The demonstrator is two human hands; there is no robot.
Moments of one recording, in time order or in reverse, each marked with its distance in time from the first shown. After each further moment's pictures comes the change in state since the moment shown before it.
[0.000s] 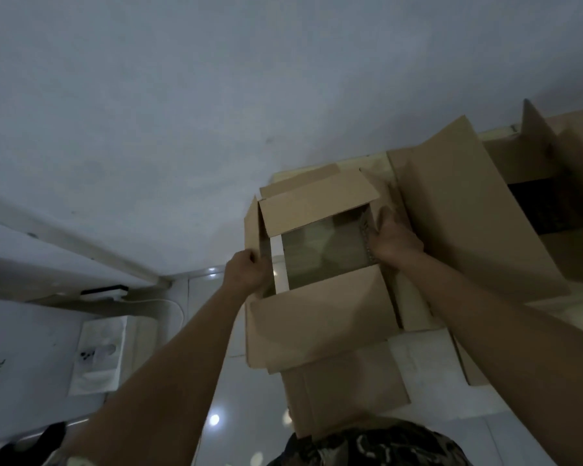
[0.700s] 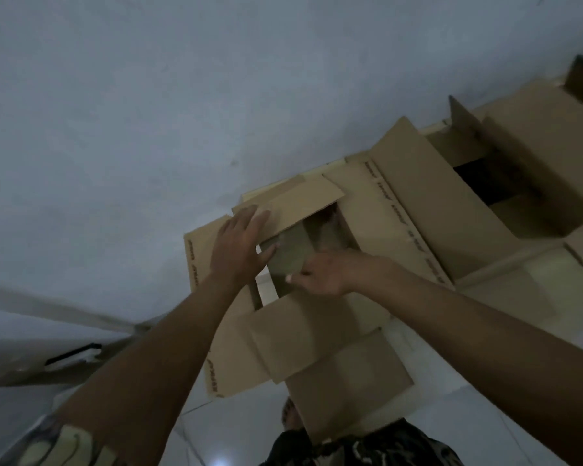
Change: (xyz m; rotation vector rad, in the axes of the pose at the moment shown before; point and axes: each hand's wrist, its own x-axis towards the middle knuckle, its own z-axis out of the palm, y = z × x) left_hand 0.037 0.033 -0.025 0.538 0.236 0.997; right_hand -0.121 -0.092 -0.024 -0.242 -0.369 -0.363
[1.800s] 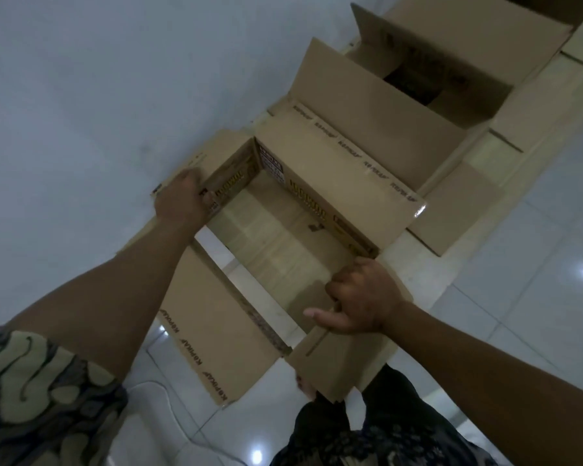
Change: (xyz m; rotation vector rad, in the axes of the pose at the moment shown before) left_hand 0.087 -0.041 0.041 0.092 -0.158 0.002; right_hand -0.025 0.050 0.182 -0.216 0.923 -0.019
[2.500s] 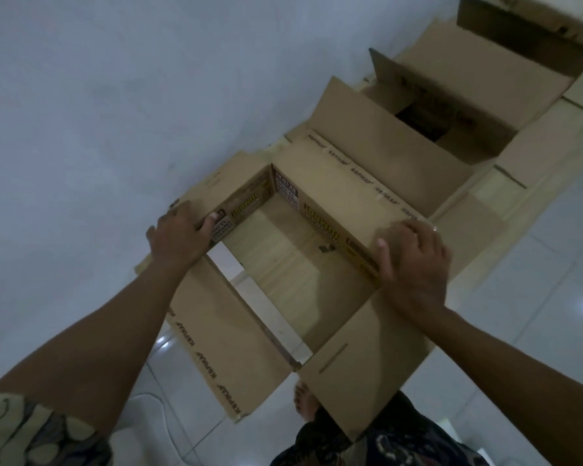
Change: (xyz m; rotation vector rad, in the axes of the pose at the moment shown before) left_hand -0.041 -0.026 -0.028 -0.063 -0.022 -0.251; right_hand 0.018 0.038 -0.042 0.047 0.255 0.738
